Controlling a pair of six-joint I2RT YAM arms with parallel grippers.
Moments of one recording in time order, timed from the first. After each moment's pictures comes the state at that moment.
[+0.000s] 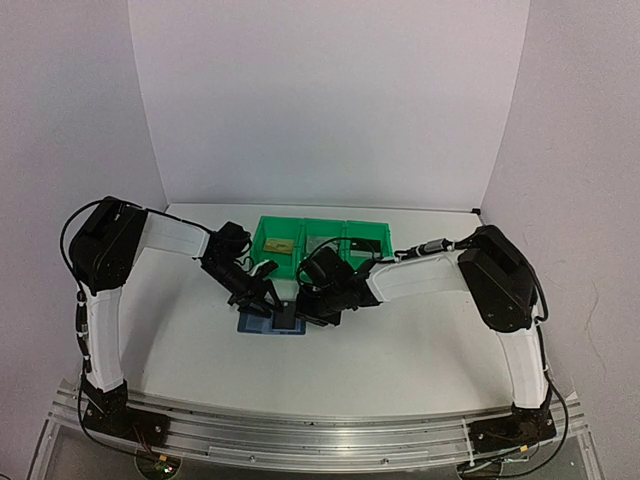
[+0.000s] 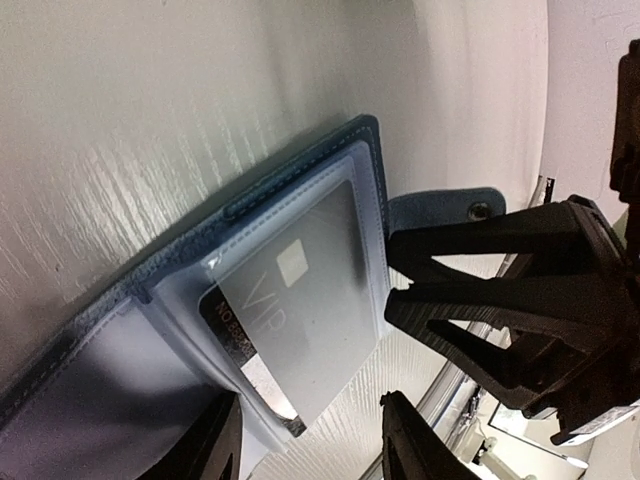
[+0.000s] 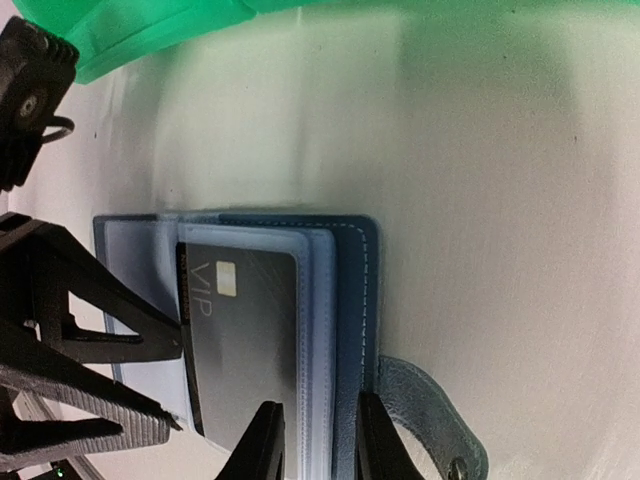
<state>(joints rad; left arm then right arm) -0.50 2.07 1.30 -0.53 0.82 -0.28 0.95 2.20 1.50 -0.23 -0.04 0.99</state>
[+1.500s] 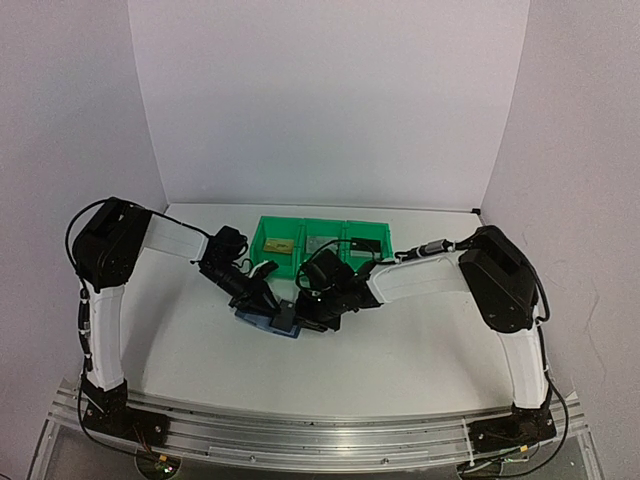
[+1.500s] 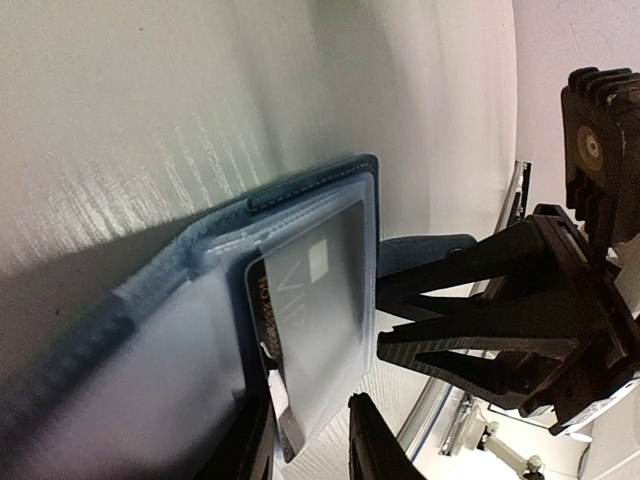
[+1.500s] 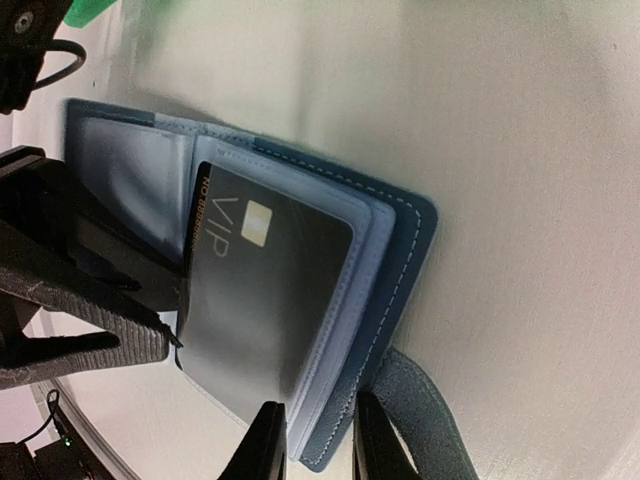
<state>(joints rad) -0.48 2.10 1.28 -0.47 0.91 -0.22 0.96 2.19 1.48 -0.24 -0.13 1.01</state>
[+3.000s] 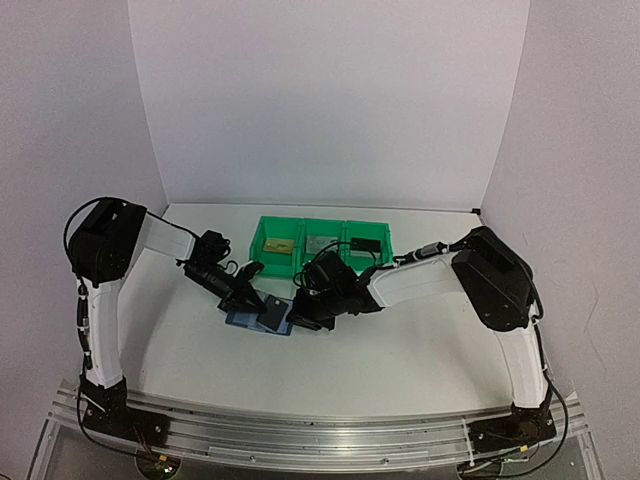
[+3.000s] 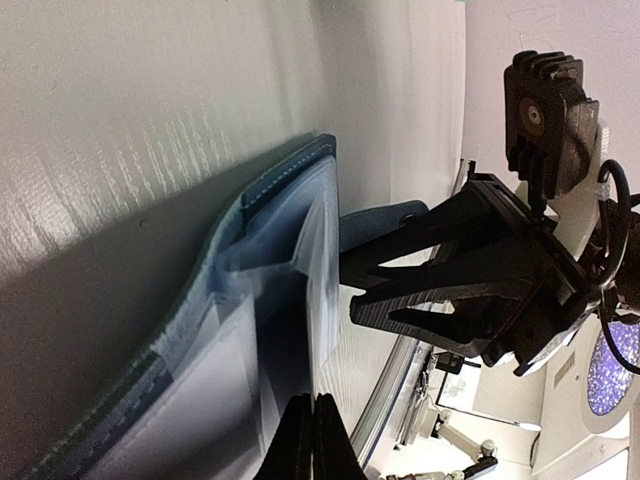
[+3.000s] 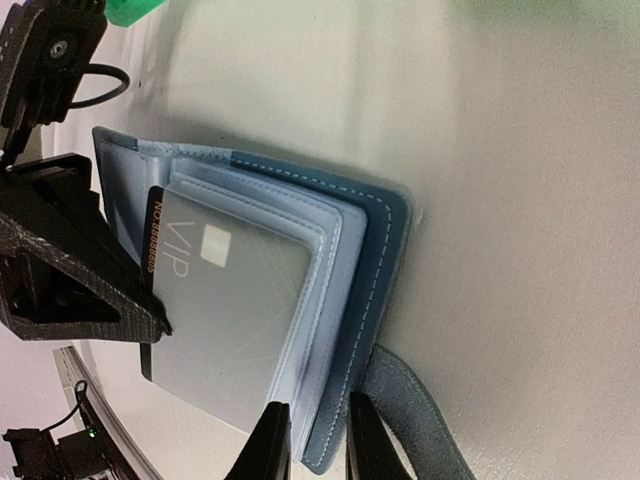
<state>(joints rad) -0.36 2.12 1.24 -0.51 1.08 -0.14 0.94 2.22 1.44 -0.07 -0.20 1.00</state>
